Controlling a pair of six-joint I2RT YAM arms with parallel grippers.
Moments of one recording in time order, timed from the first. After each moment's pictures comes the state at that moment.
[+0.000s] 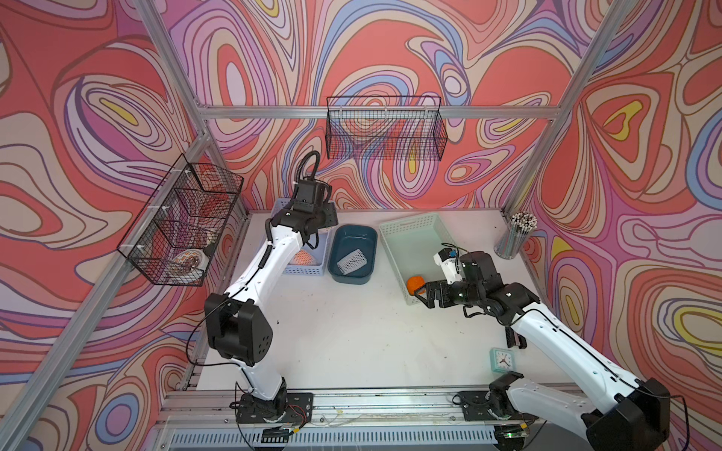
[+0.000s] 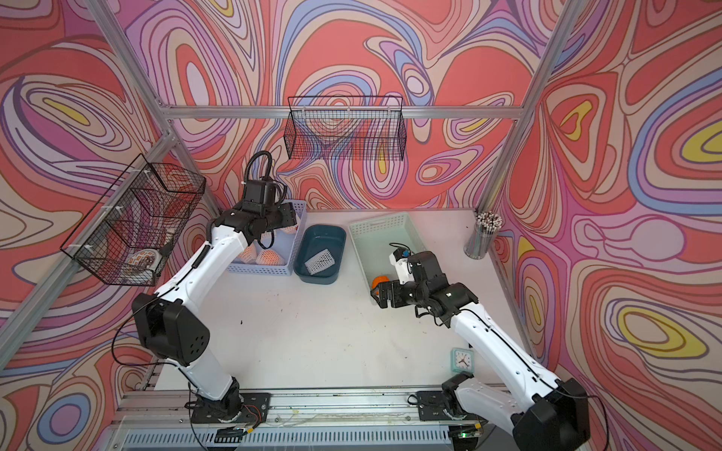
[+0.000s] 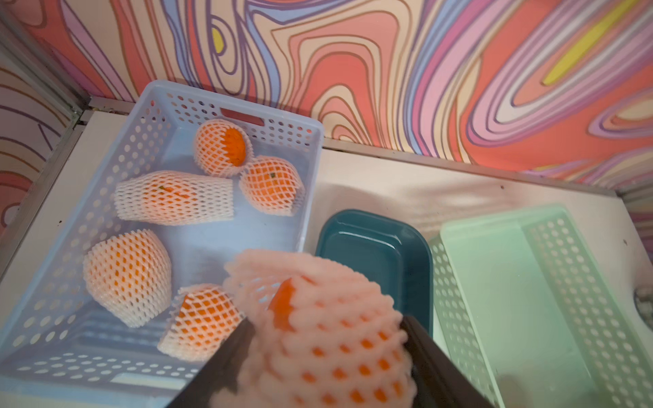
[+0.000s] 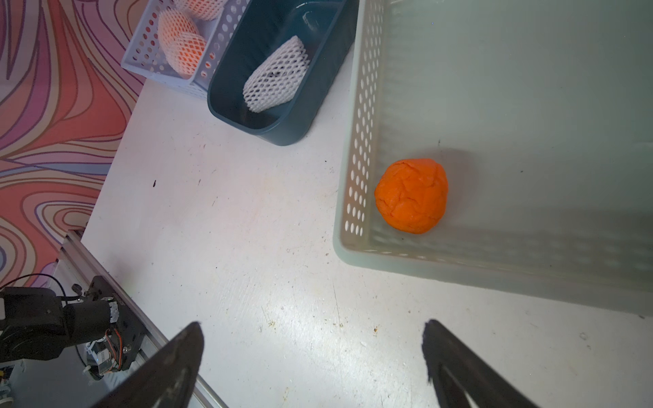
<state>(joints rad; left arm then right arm) -0.34 1.66 1.63 -0.66 -0.17 -0.38 0.43 1.07 0.90 -0.61 -0.31 0.28</state>
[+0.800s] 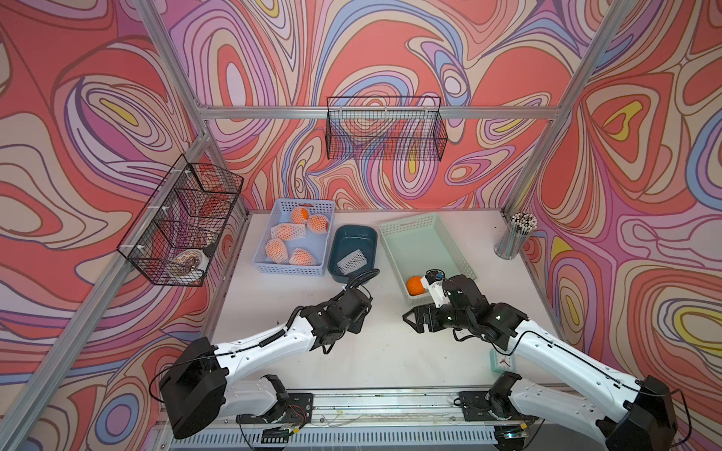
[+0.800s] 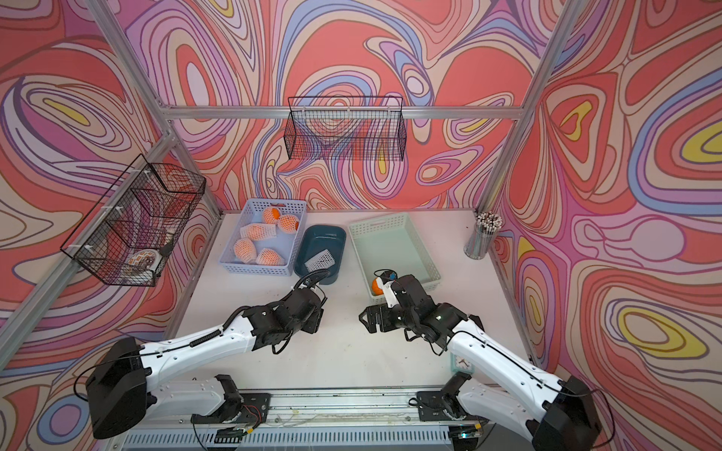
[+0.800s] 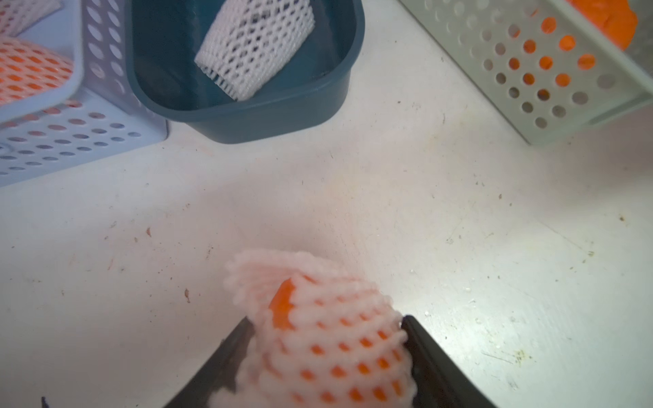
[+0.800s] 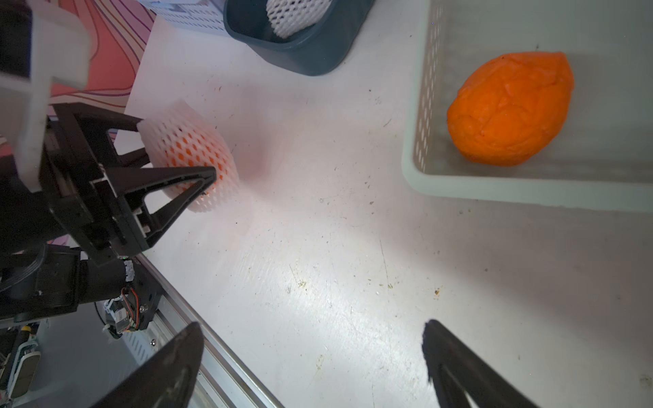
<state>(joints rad) -0.89 1.28 0.73 -0.43 -0.39 -0.47 0.67 1.02 0.73 -0.52 -0.22 0.45</state>
